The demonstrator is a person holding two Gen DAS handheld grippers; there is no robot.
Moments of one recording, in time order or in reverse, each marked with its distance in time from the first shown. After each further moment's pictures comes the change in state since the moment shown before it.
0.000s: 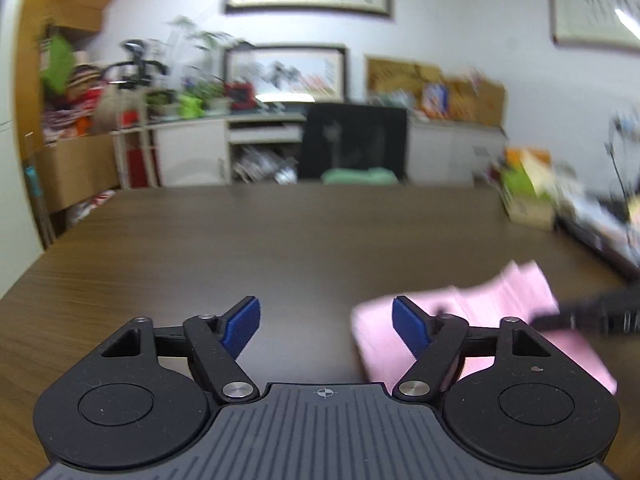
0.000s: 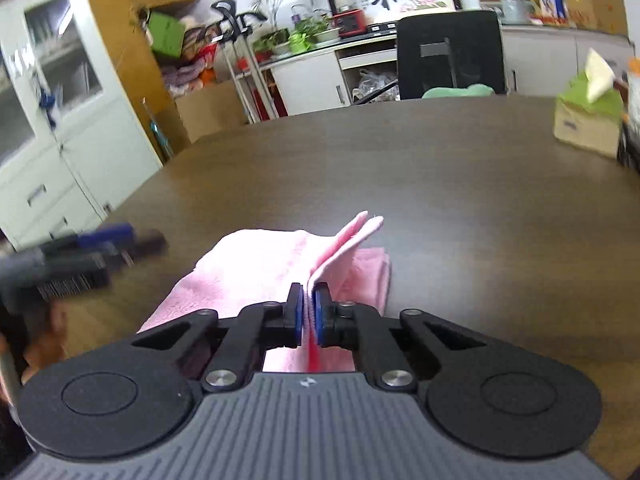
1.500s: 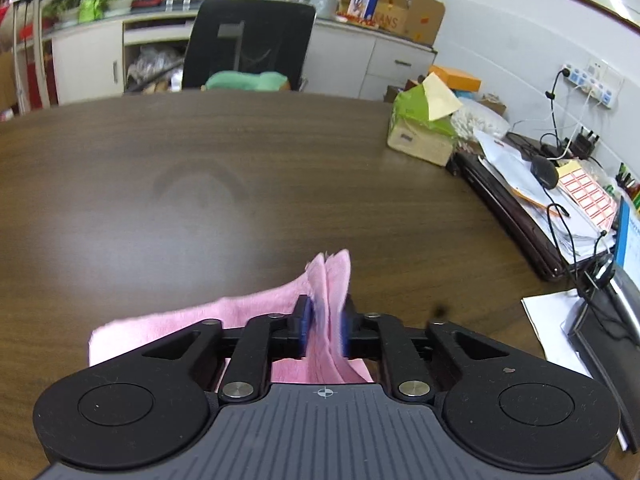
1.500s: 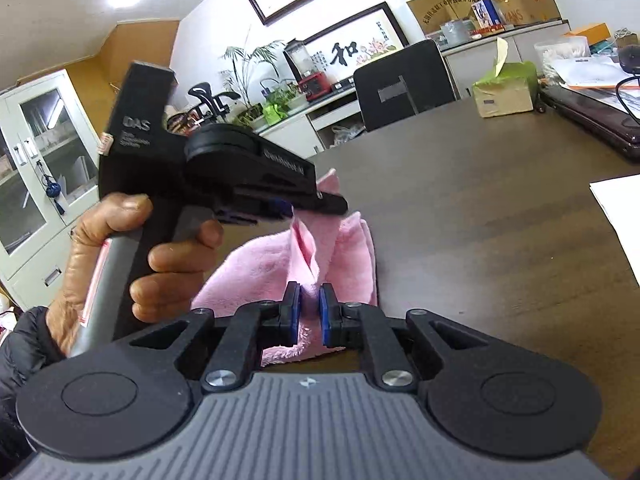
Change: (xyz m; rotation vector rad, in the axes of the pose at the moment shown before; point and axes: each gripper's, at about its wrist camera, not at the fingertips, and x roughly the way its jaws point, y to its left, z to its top) left arm 0.080 -0.138 0.014 0.049 0.358 -0.250; right arm -0.054 -0.030 -0.105 0.255 -0.228 -0.007
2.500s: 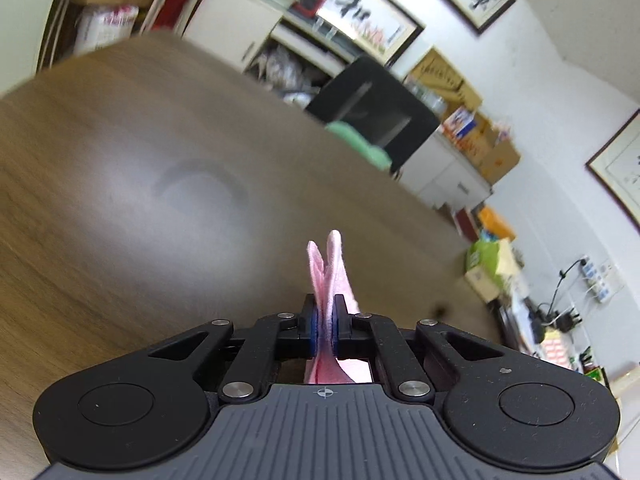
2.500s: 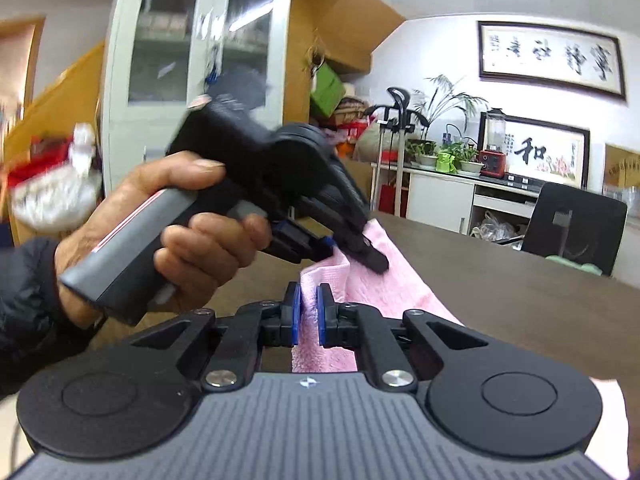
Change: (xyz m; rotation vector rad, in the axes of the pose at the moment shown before) left arm -0.146 0.223 -0.051 -0.523 -0.171 -0.083; right arm 0.037 0.212 -0.023 -0.579 -0.080 0.286
